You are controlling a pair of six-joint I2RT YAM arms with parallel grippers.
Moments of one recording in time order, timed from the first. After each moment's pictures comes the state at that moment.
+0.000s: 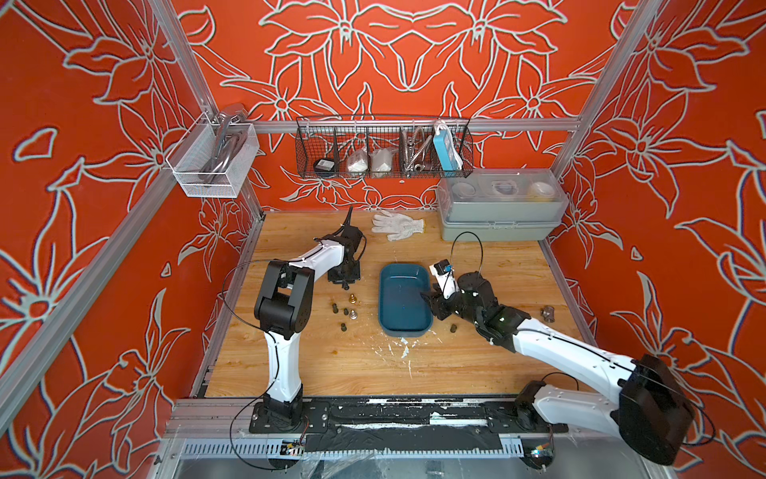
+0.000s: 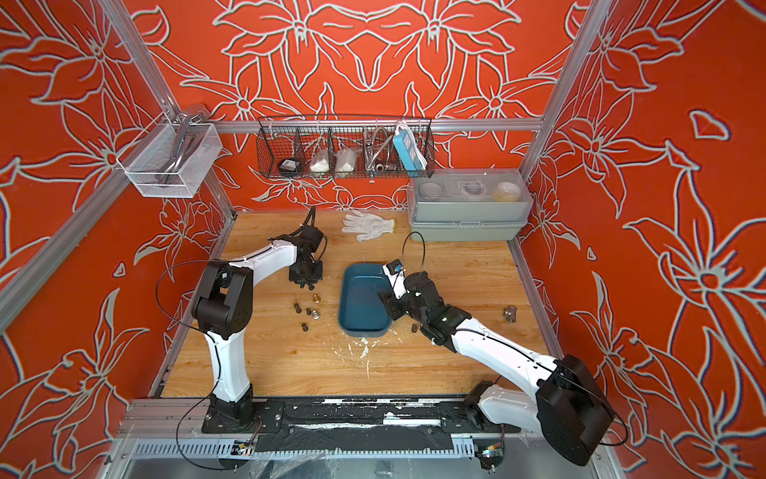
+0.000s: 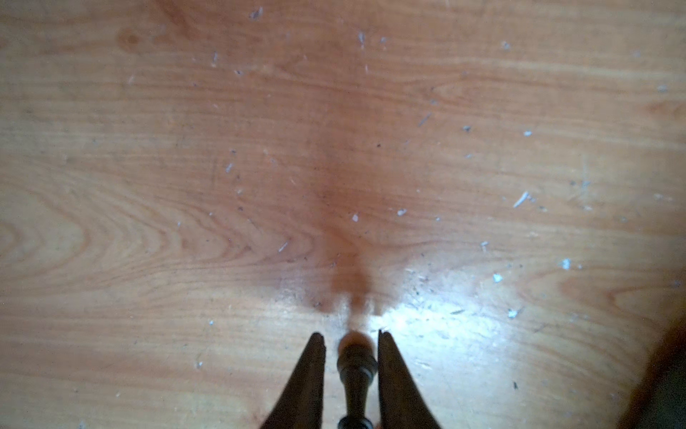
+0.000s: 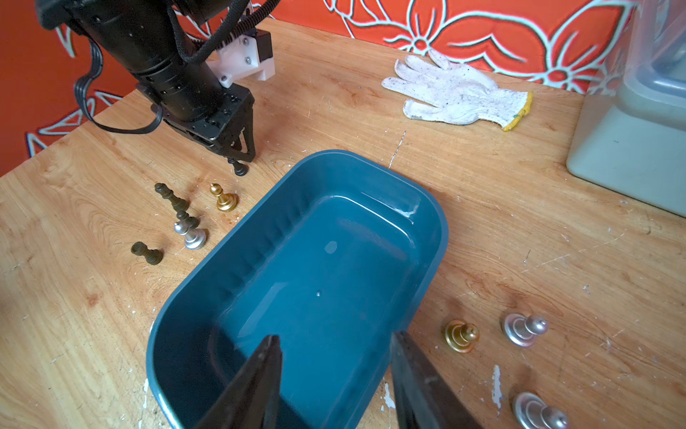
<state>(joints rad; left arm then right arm) -0.26 2.02 1.47 -0.82 -0.13 -0.40 0.73 1.17 0.65 0.00 -0.01 0.11</state>
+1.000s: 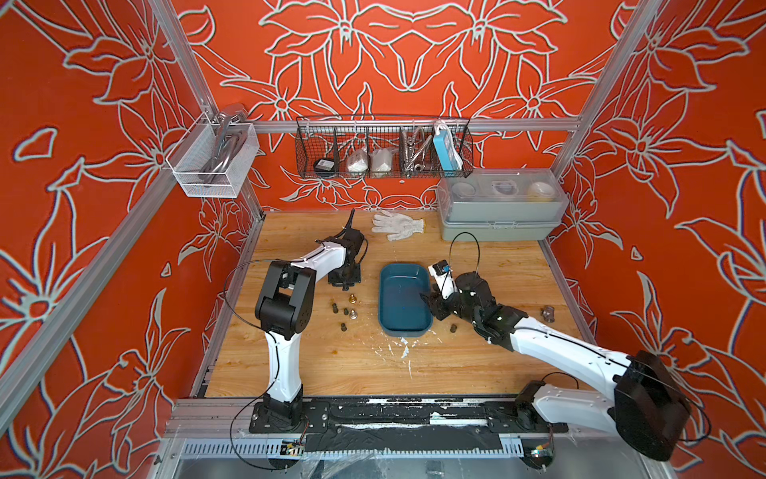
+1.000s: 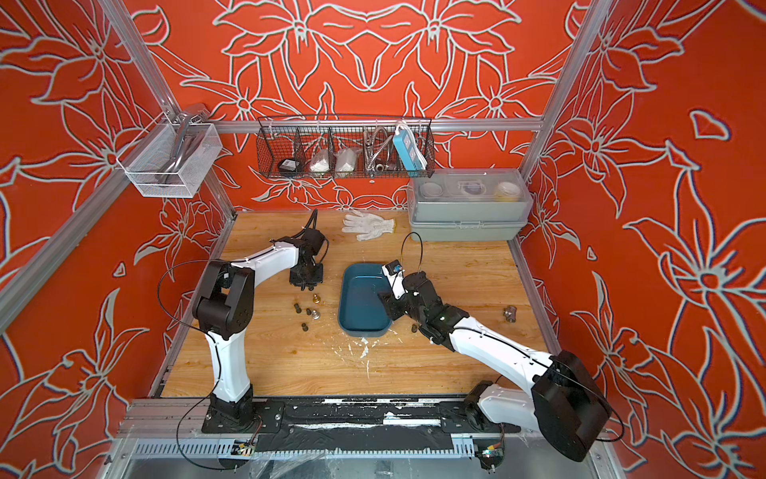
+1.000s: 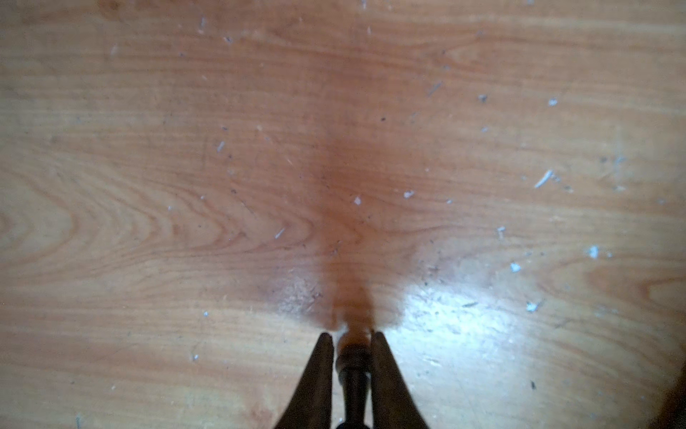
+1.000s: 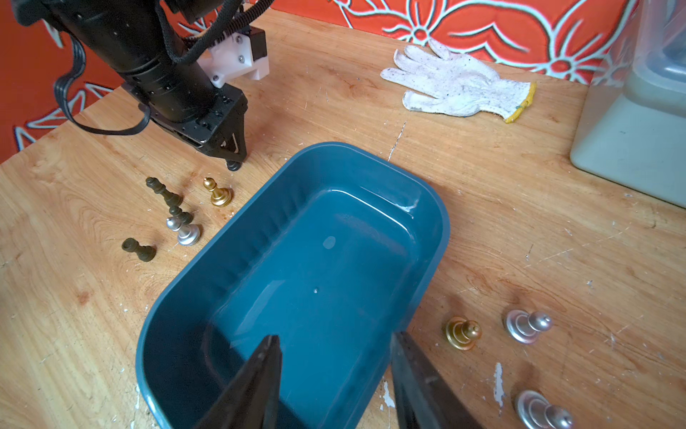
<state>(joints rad) -0.27 2.02 1.45 -0.82 -0.15 -0.40 0.73 1.20 0.65 0.00 0.00 0.11</state>
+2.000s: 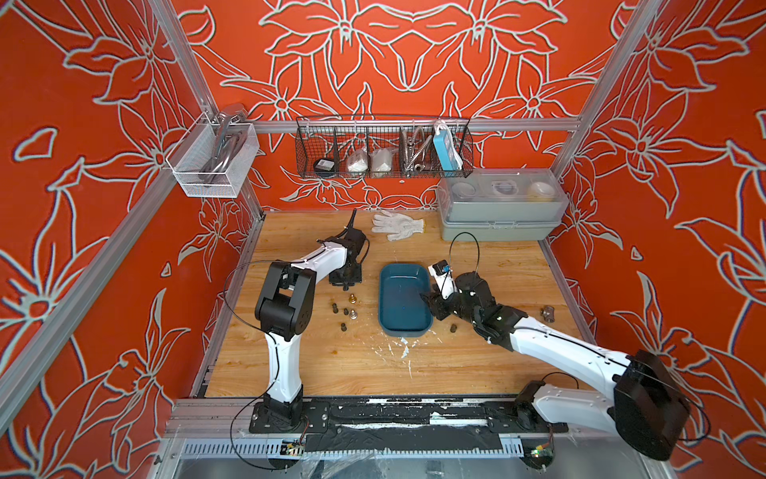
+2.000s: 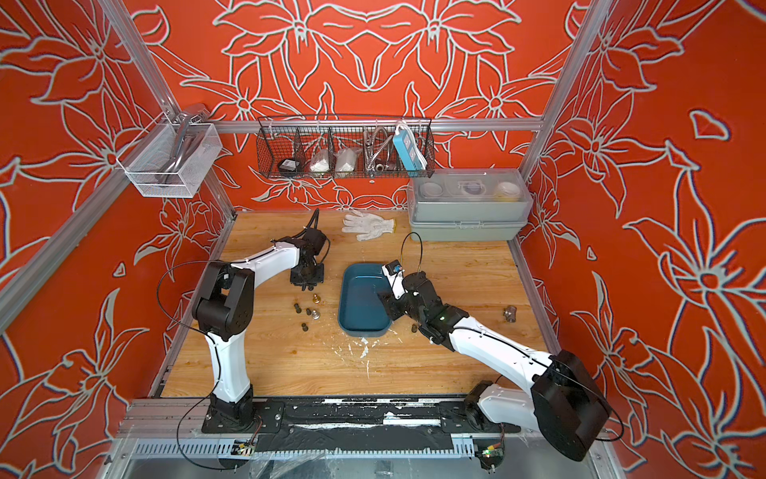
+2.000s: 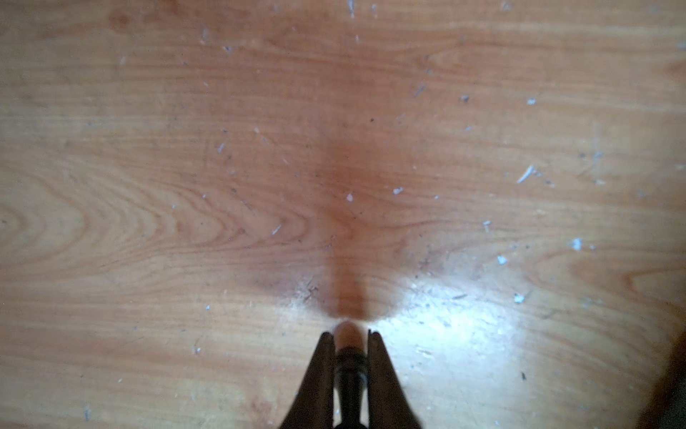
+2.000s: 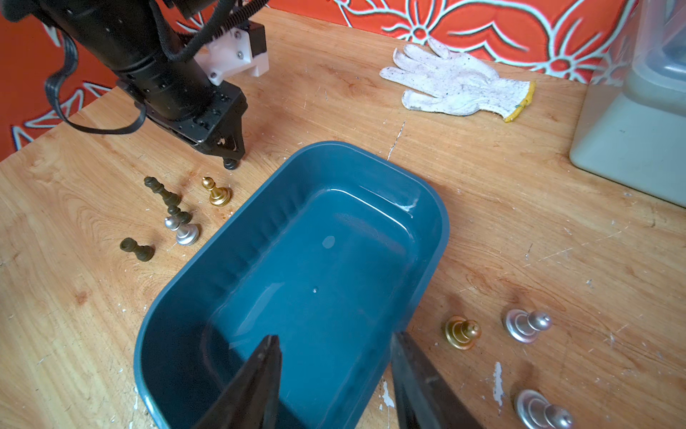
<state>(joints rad) -0.29 1.99 1.45 -0.83 -0.17 -0.40 0.73 1.20 0.65 0.00 0.00 0.11</state>
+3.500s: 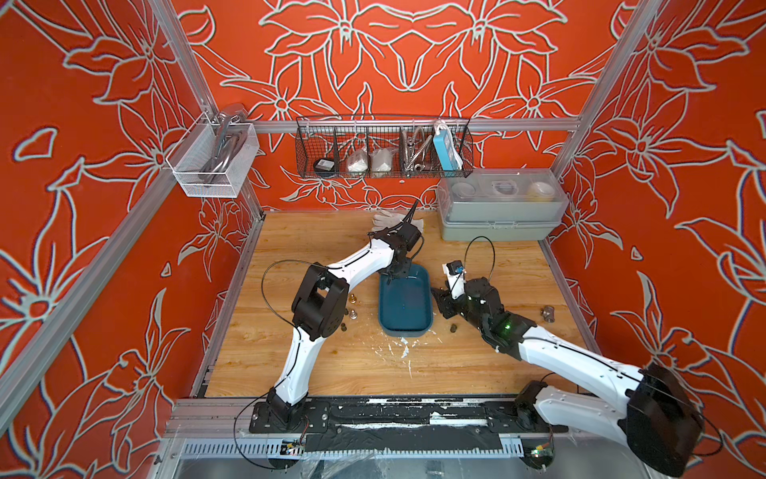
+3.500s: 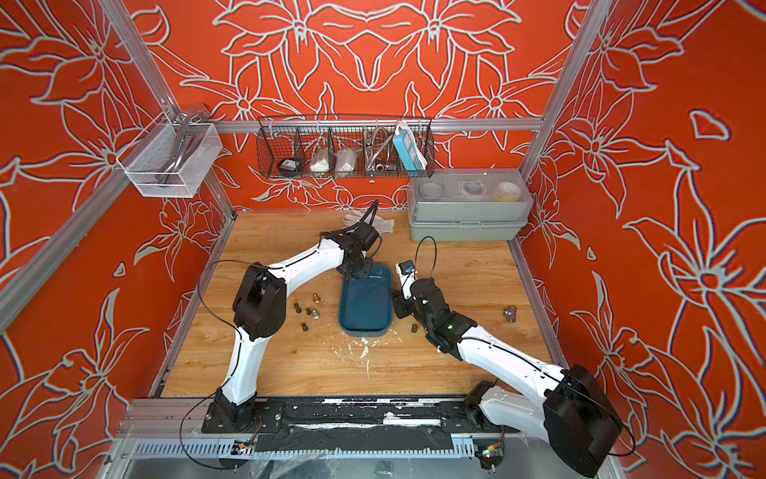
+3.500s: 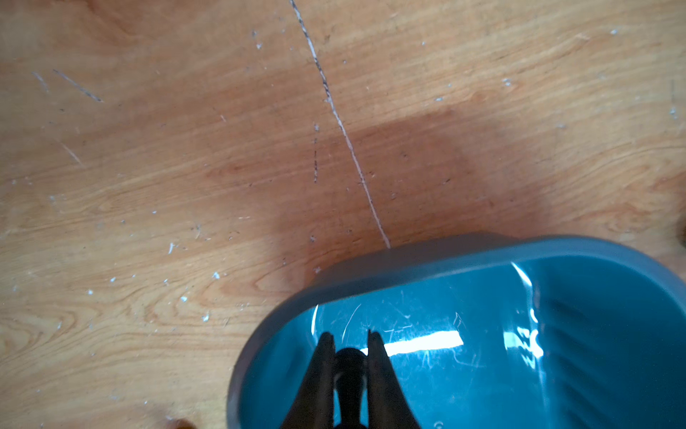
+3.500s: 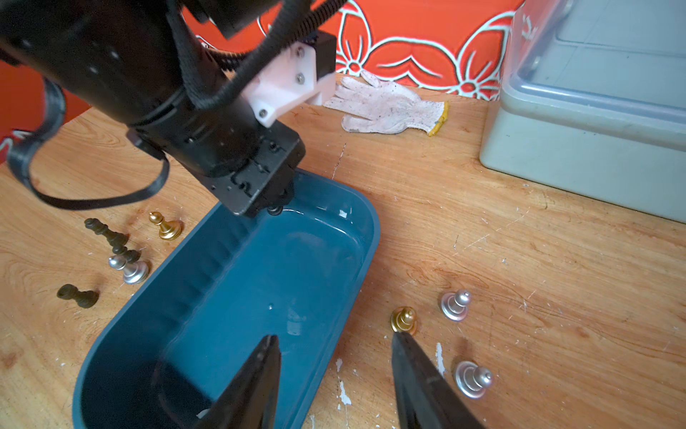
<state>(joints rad) -0.59 2.19 1.86 -0.91 -0.18 -0.37 0.72 1.10 0.57 0.06 0.17 0.15</state>
